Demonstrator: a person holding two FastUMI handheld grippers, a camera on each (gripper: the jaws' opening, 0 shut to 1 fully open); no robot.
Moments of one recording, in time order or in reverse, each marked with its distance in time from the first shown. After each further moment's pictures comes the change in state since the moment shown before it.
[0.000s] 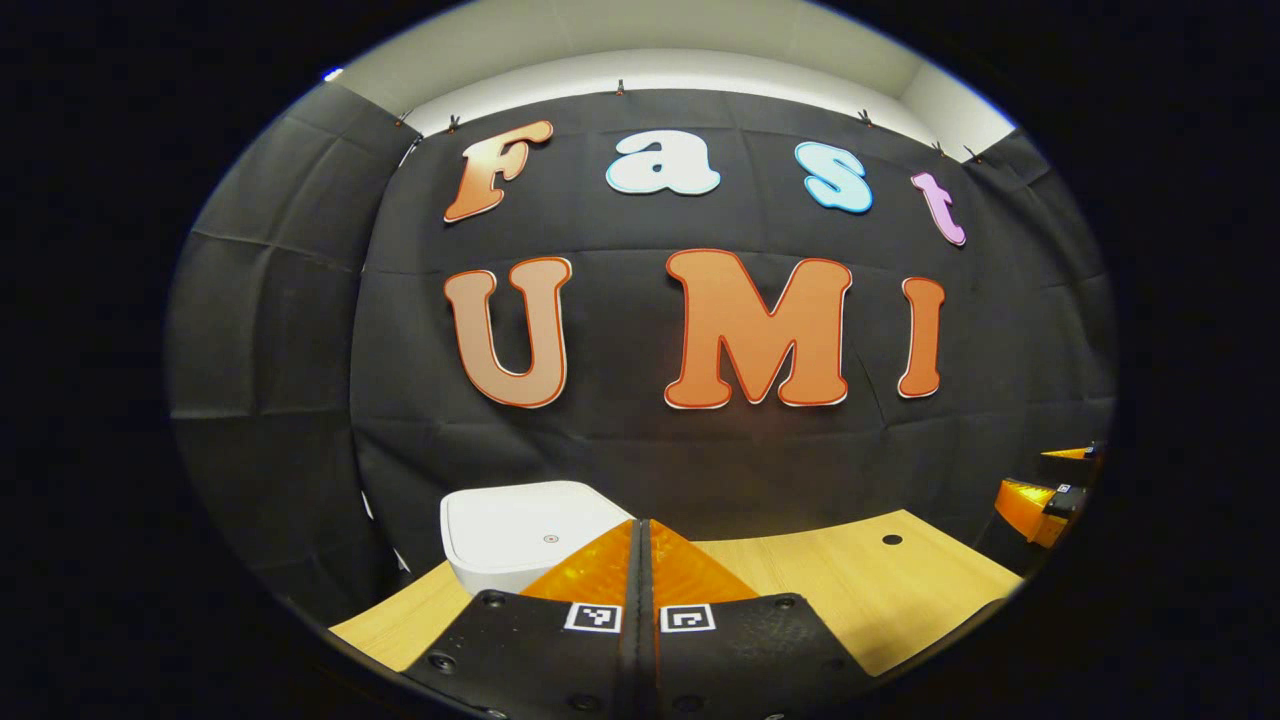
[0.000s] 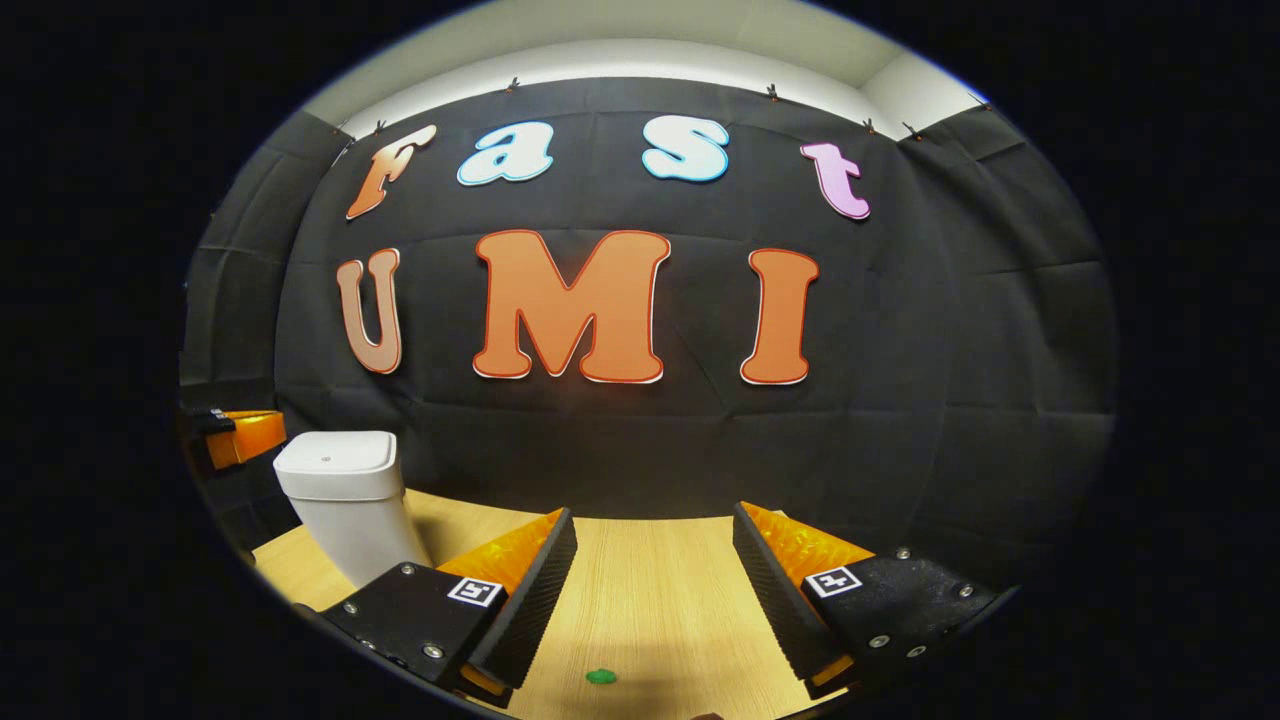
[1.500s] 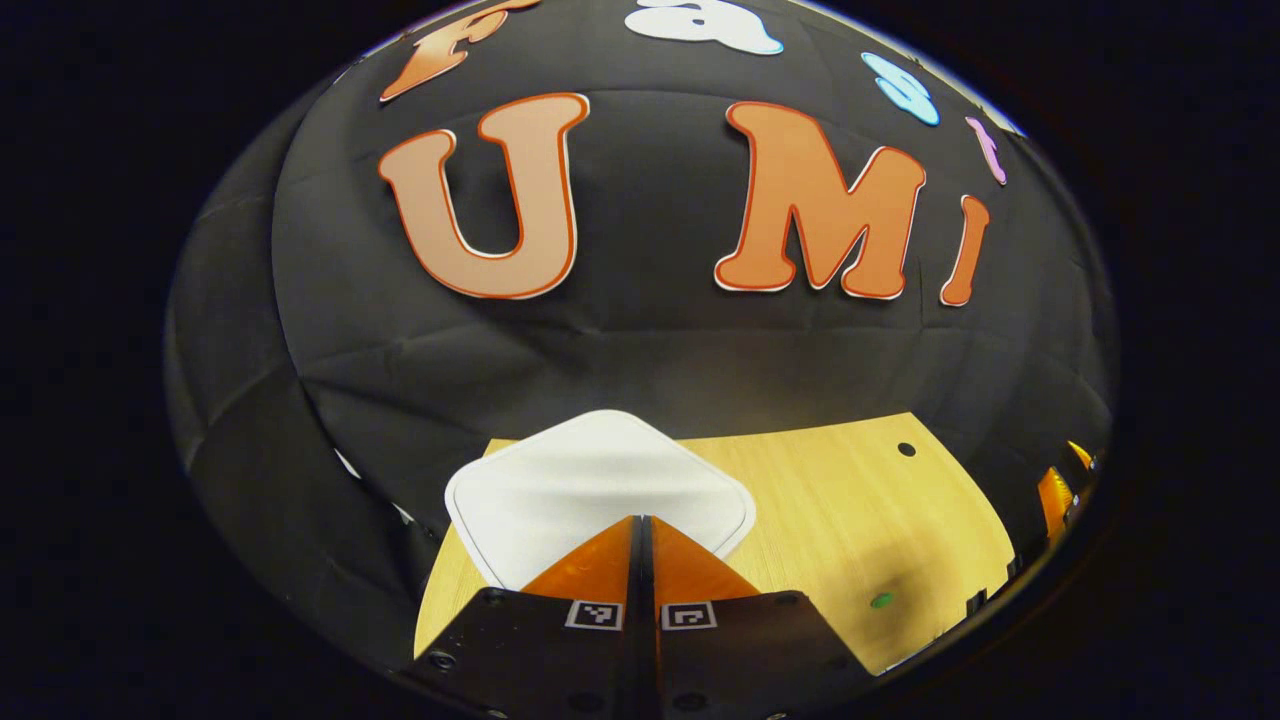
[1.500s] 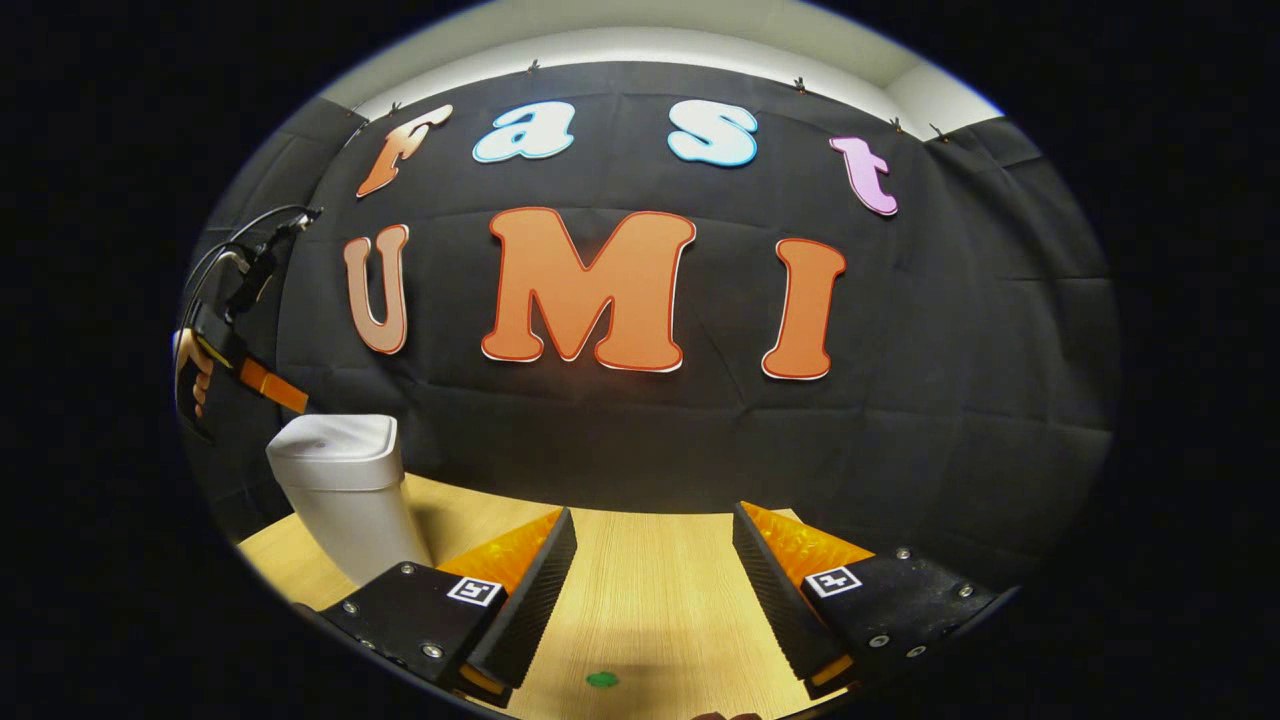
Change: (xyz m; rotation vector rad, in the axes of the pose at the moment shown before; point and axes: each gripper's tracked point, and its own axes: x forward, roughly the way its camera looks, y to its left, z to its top) left arm 0.121 0.093 -0.051 0.014 0.522 -0.134; right arm 0.023 0.018 -0.005 -0.031 0.044 0.026
